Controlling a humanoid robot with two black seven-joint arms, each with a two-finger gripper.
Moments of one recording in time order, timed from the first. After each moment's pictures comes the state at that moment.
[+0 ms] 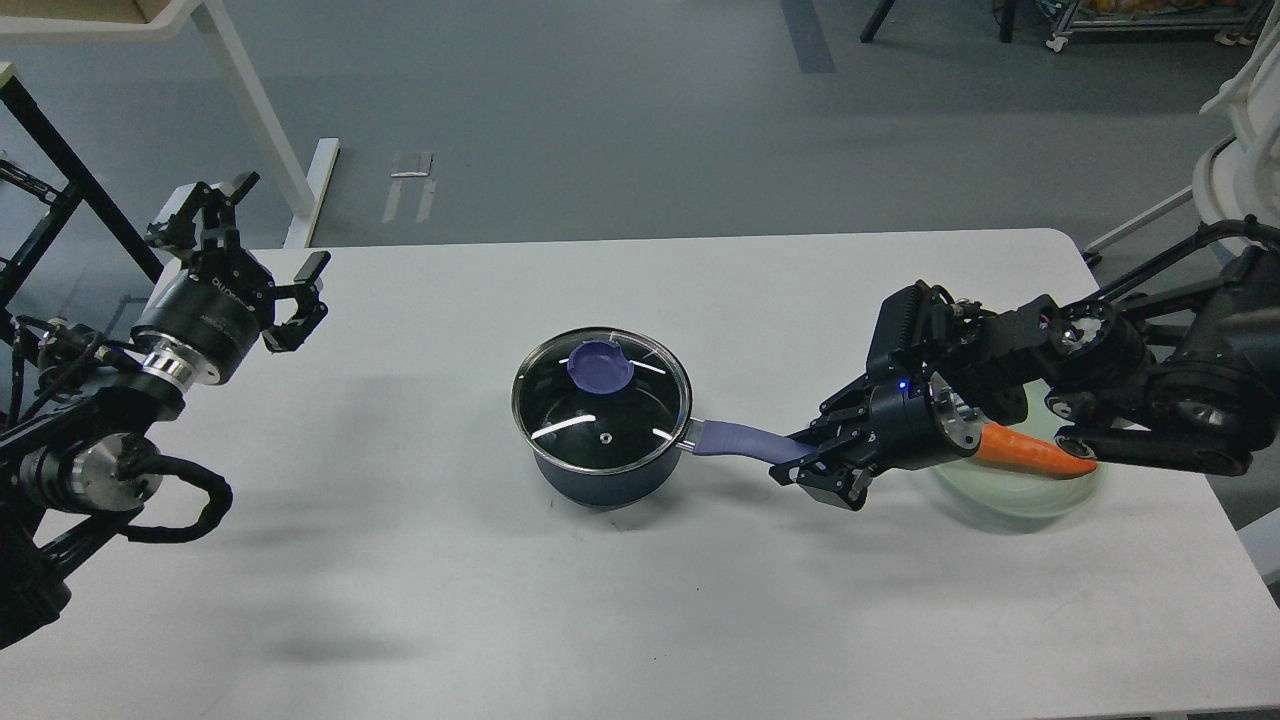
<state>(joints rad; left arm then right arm) -0.54 0.68 -0.61 -1.09 0.05 -0.22 -0.47 1.52 -0.45 -0.78 1.26 -1.46 -0.07 0.49</state>
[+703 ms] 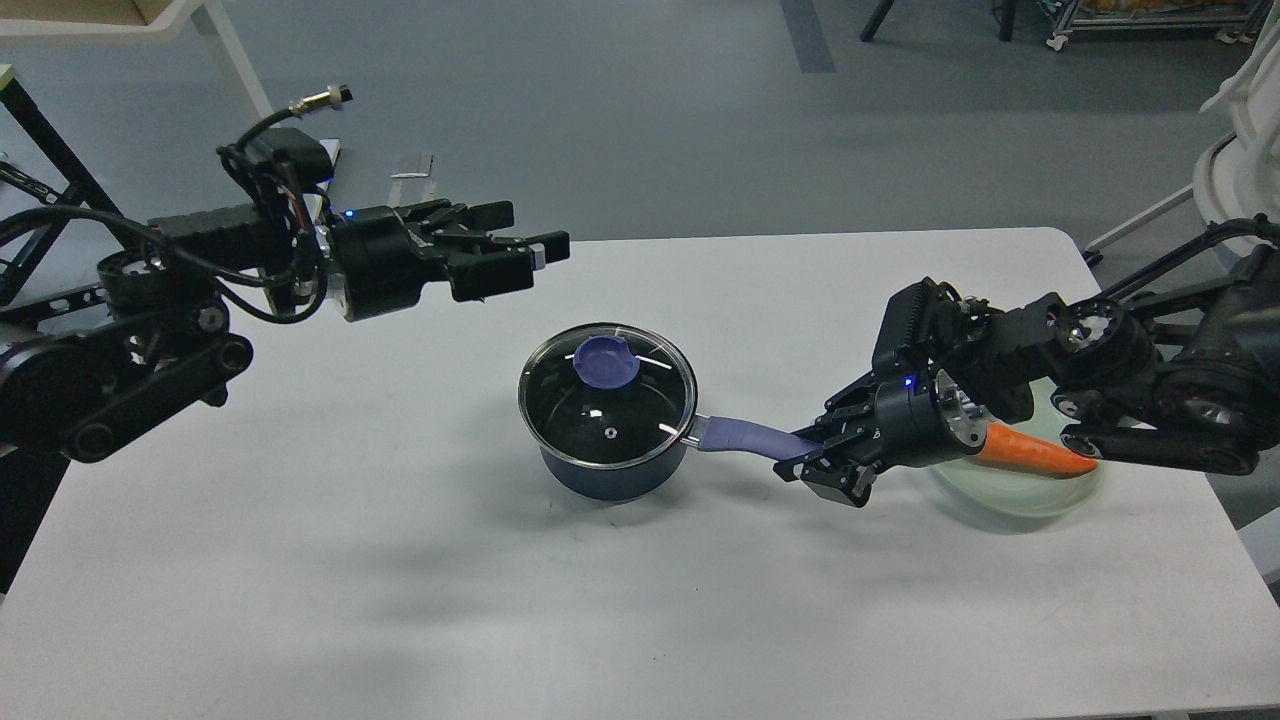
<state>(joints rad) -0.98 0.60 -0.33 -1.22 1.73 -0.07 -0.49 1.52 -0.47 -0.78 1.27 -1.46 -0.07 0.49</state>
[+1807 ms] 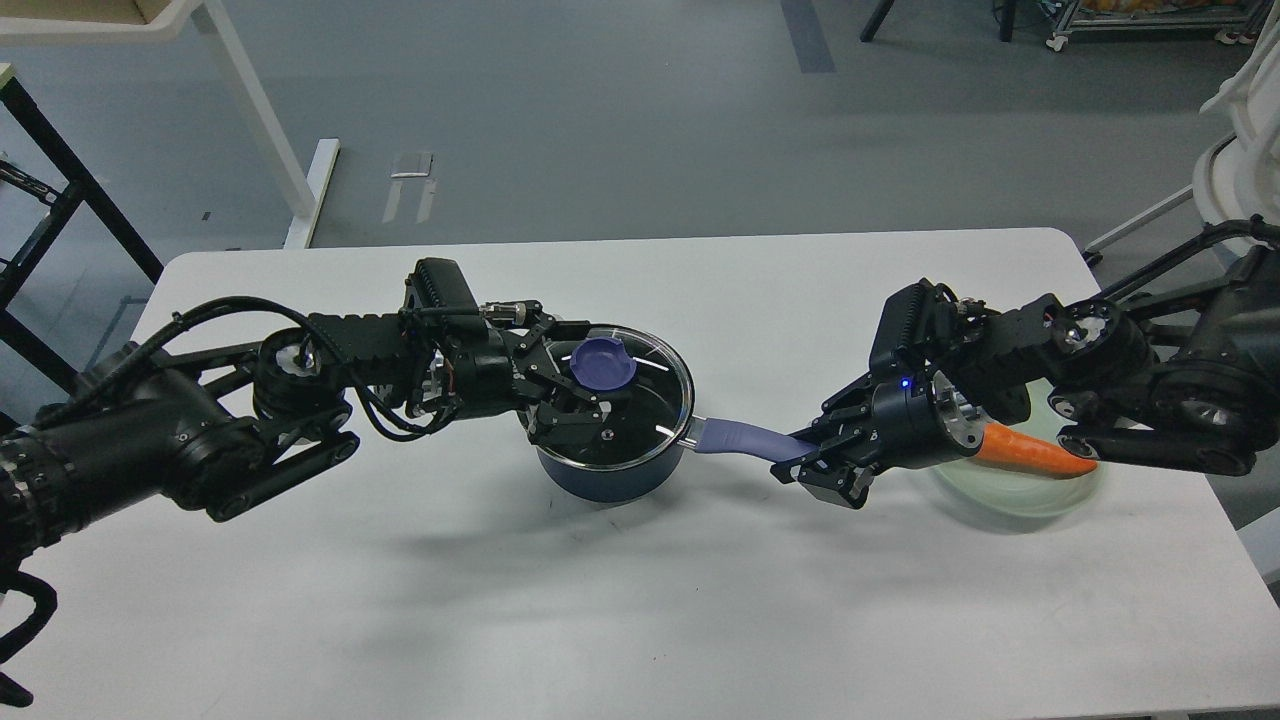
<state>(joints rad) -0.94 0.40 -0.15 -1.00 1.98 0.09 -0.49 1.52 -0.46 -0.78 1.27 -1.45 -0.07 0.49</state>
